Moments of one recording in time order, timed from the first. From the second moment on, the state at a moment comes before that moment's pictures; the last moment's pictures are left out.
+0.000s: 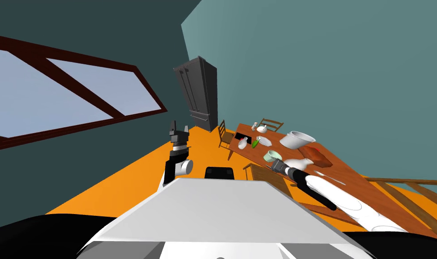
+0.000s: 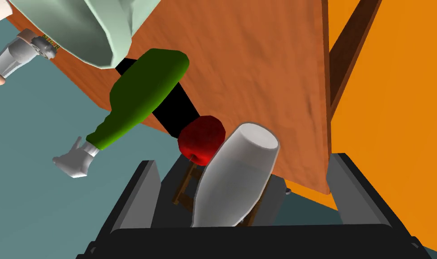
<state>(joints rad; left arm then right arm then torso) 0.50 -0.05 -0.06 -2.36 0.05 -0.35 -0.01 0.63 -1.06 -0.03 -1.54 1.42 -0.35 0.08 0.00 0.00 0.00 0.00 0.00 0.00</state>
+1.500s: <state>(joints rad) 0.50 -0.05 -0.06 -2.36 0.05 -0.35 -0.01 0.62 -1.25 0.11 -1.25 1.64 -0.35 0.14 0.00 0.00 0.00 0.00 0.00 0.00</state>
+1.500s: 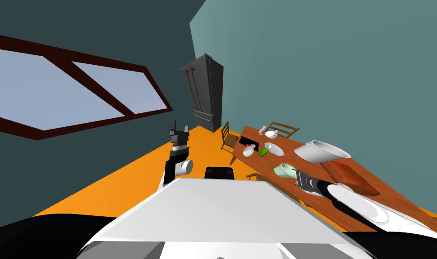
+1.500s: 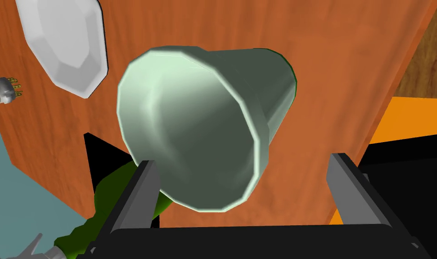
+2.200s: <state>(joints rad) 0.50 -0.05 -0.06 -2.36 0.05 -0.35 -0.01 0.64 -1.26 0.16 -1.24 1.72 -0.33 0.09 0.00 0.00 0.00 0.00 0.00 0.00</state>
